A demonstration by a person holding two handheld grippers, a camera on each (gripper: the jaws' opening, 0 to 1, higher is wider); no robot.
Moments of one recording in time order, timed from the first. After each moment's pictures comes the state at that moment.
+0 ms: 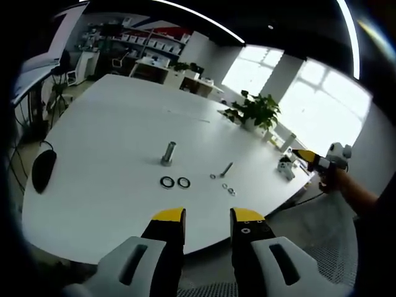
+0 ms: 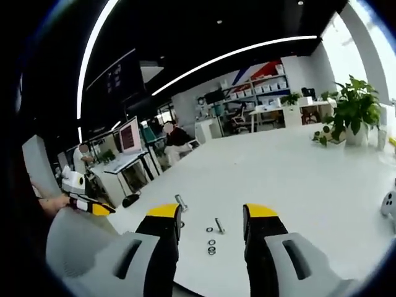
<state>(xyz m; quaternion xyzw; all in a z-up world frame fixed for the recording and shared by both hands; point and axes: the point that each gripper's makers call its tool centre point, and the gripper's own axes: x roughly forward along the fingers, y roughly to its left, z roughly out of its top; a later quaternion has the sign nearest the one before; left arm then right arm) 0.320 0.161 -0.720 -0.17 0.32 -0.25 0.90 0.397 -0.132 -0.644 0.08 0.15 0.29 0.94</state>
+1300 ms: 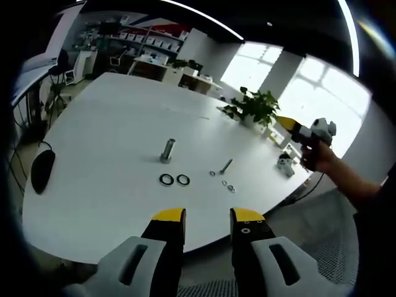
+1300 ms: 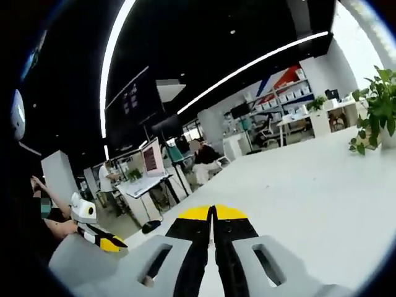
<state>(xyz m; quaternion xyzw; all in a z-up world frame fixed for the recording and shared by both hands) 0.319 0.160 -0.724 -0.16 0.33 -0.25 0.90 0.458 -0.068 -0.613 0.13 0.09 0.37 0.91</state>
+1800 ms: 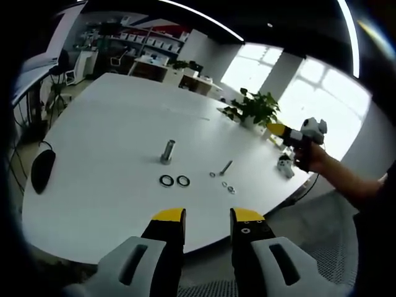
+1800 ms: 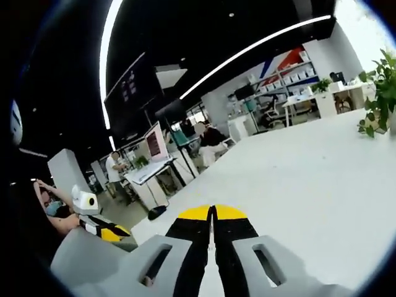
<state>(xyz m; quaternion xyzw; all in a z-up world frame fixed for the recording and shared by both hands) 0.320 0.161 -0.723 -0.17 0.32 -0.25 0.90 0.457 -0.041 -0.655 0.15 0.20 0.42 0.87</state>
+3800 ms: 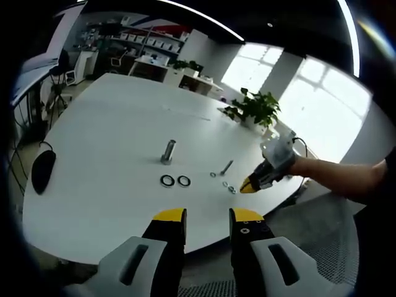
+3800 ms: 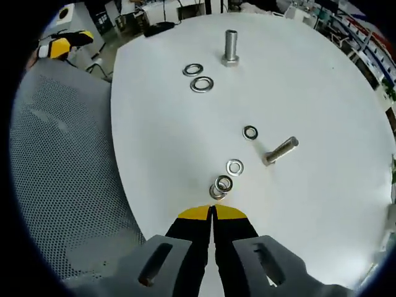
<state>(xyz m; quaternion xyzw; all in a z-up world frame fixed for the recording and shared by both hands) 0.321 0.161 -0.723 -0.17 0.32 -0.25 0.90 0.400 -0.066 -0.860 -0.33 0.51 0.45 0.66</state>
